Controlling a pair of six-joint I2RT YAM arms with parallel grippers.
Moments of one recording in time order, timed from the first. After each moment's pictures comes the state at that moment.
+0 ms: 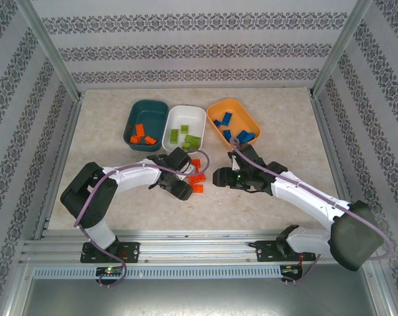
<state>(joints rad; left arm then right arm) -0.68 1.69 0.96 -0.58 0.11 -0.10 0.62 1.23 0.77 -0.52 -0.23 0.68</state>
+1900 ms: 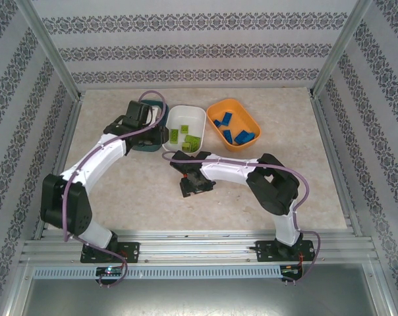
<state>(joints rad) -0.29 1.58 1.26 -0.55 0.19 -0.29 0.93 1.98 1.34 -0.80 0.02 0.66</state>
